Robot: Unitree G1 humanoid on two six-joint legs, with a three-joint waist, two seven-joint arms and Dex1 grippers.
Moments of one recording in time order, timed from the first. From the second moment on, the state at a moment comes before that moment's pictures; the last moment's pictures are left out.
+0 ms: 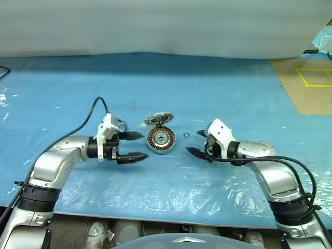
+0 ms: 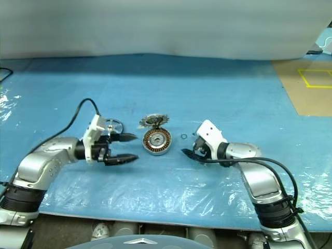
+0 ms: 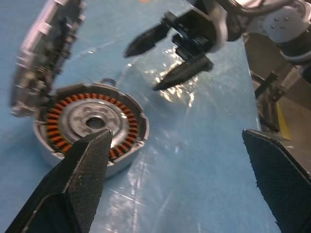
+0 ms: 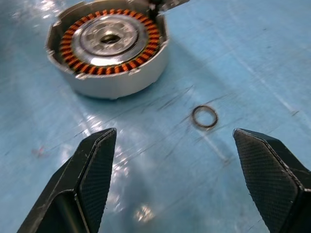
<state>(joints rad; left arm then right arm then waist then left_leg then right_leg) -0.24 0.67 -0.06 -0.17 -0.59 0.55 -1.22 -0.20 -0.49 0.10 -0.38 0.06 0.71 0.78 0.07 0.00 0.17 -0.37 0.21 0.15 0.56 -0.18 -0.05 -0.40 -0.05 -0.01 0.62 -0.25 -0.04</state>
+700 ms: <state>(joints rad) -0.25 0.60 -0.13 -0.13 -0.42 0.37 -1.15 -0.26 -0.45 0.17 -0.18 0.06 0.65 0.65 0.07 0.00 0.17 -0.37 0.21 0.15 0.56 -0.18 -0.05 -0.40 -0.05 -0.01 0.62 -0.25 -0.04</state>
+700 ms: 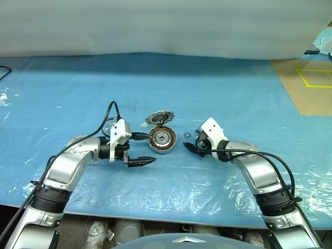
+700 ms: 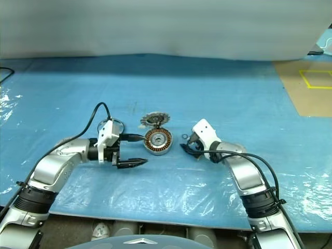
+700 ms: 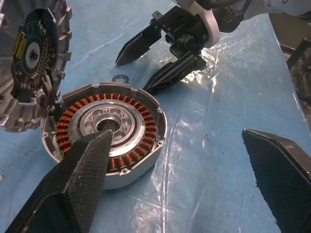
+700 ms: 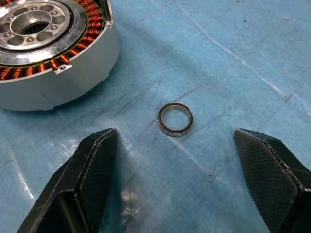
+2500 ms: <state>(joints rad) -0.25 0.58 -0.14 -0.05 -0.40 0.32 -1.17 -0.26 -0.44 0.22 -0.13 0.05 0.55 0.63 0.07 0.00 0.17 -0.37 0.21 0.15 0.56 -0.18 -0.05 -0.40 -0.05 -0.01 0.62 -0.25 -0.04</state>
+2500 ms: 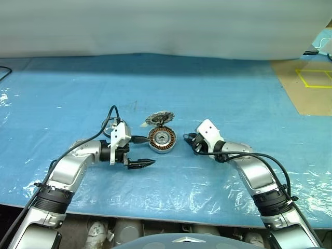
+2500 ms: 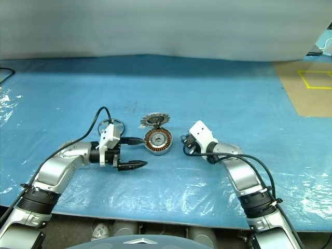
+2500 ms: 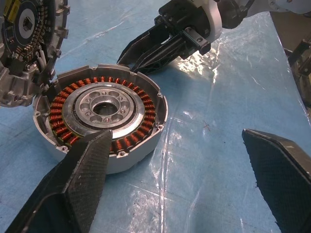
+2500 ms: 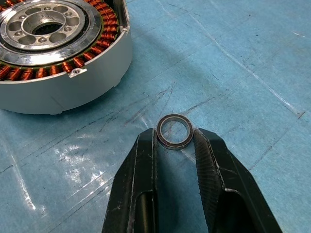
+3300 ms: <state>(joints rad) -0.25 0.58 -0.11 -0.04 -0.40 0.30 -1.16 -0.32 -0.57 0.14 -0.48 0.37 0.86 0.80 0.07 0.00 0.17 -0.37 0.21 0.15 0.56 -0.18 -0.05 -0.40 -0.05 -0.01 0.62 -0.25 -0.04</state>
